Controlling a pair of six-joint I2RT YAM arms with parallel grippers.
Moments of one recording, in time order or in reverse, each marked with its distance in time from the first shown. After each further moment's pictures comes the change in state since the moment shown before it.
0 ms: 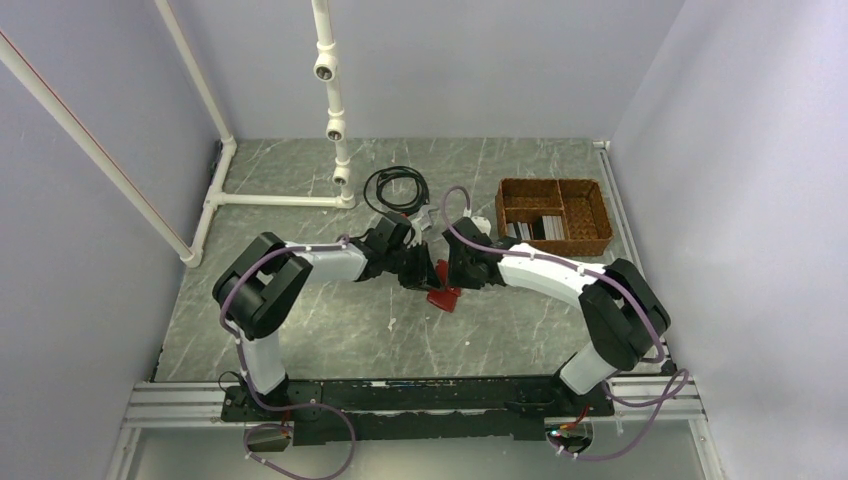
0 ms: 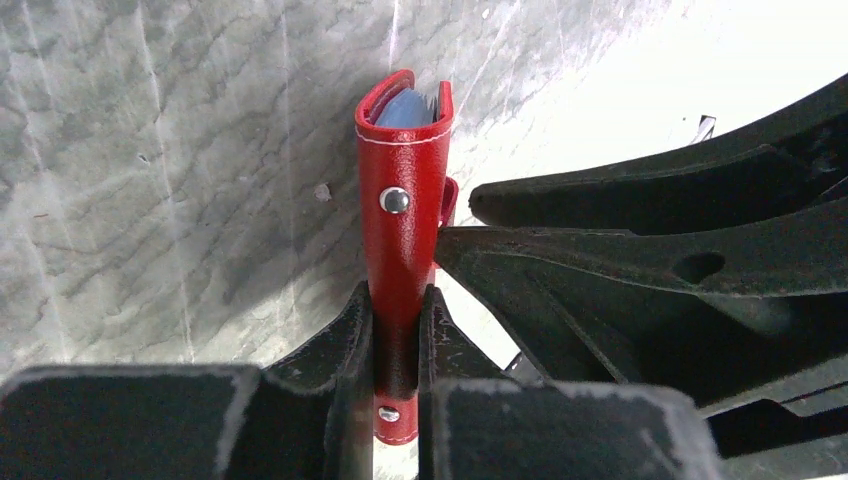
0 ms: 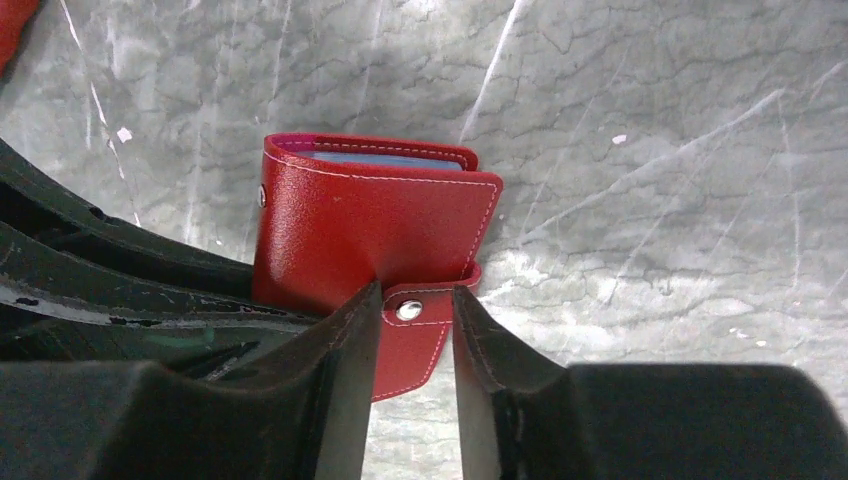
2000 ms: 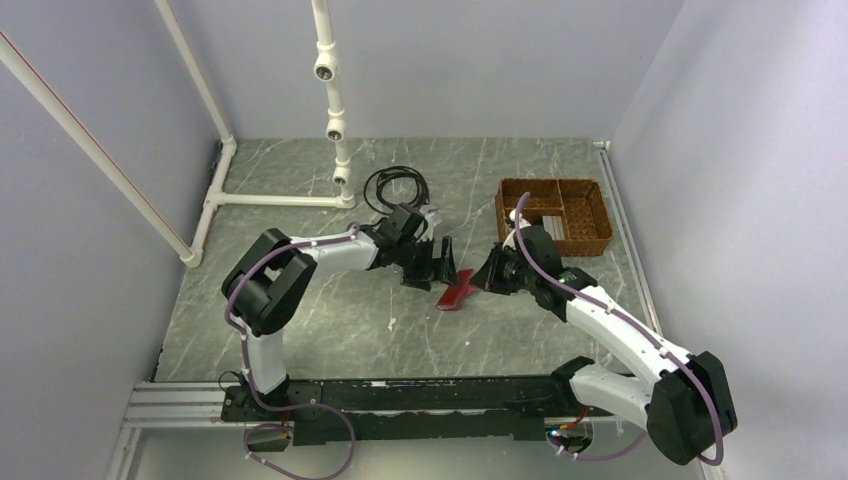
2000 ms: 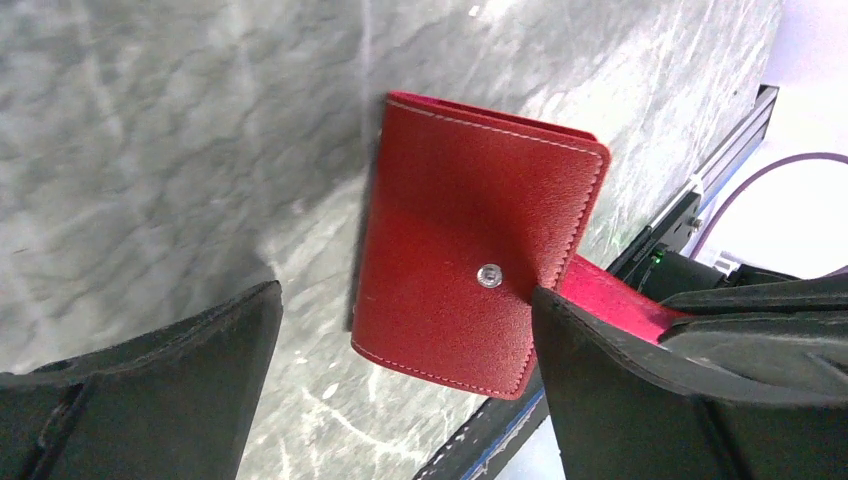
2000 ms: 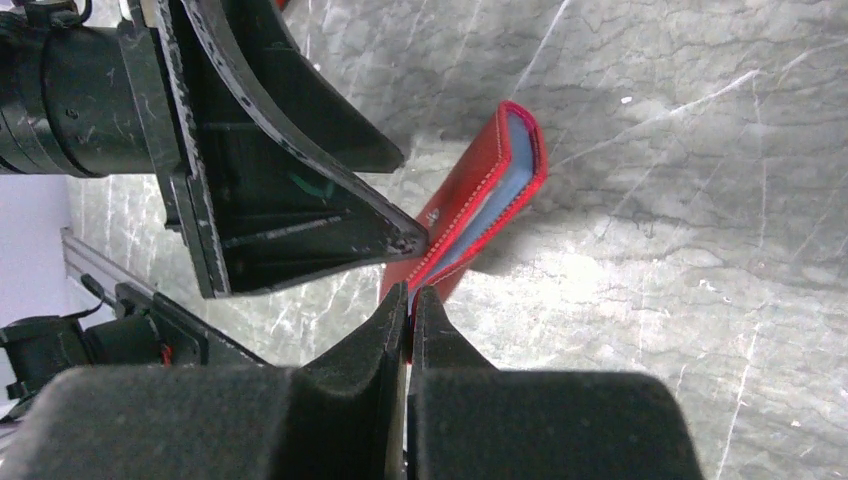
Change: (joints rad) left arm -0.021 0.036 0.153 -0.222 -0.042 0.111; right arm -0.239 -0.516 -0.310 0.137 -0.378 -0.120
